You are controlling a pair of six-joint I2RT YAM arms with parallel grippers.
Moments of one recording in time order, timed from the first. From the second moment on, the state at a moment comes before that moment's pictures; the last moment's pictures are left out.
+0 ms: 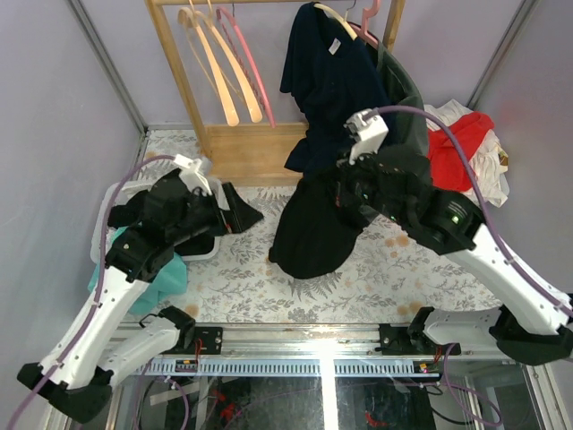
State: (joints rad) left arm -0.41 0.85 1.09 -0.65 0.26 -0.62; right arm 0.92 1.14 1.54 -0.67 0.23 0.28
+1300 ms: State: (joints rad) left arm -1.00 0.90 1.23 -0.80 -0.43 -0.65; right arm 0.92 1.28 1.74 -0.85 0.38 0.29
